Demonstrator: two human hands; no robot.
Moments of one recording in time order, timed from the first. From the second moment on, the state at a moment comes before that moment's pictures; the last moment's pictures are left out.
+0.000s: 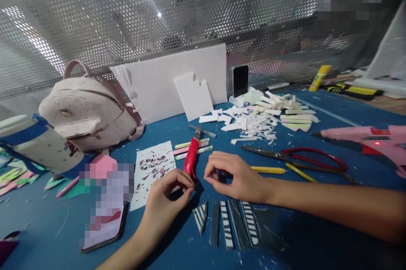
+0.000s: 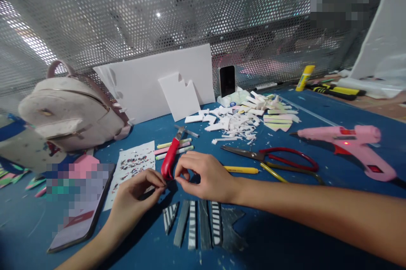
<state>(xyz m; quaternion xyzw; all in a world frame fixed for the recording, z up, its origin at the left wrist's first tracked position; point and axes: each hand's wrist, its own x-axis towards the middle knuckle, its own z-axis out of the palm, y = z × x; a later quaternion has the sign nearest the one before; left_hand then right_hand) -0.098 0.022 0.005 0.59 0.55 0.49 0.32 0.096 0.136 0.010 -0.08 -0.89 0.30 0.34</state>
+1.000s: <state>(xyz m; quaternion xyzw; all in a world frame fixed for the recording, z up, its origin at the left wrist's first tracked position) -0.097 0.023 0.000 0.59 0.56 0.48 0.33 0.095 0.137 0.010 -0.08 -0.89 0.29 0.33</state>
